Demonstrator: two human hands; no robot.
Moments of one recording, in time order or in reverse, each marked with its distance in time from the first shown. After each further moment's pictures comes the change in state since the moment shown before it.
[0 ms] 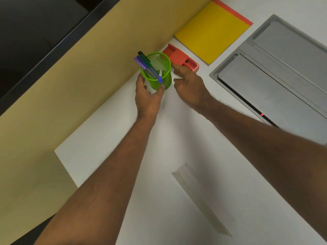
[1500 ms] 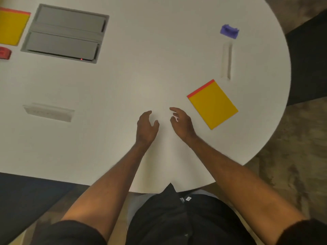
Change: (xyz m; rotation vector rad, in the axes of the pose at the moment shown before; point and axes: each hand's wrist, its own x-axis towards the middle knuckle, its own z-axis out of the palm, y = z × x) left_hand -0.750 -0.060 0.131 0.544 -0.840 0.357; right_hand -0.800 0.217 -0.229 0.045 0.716 0.450
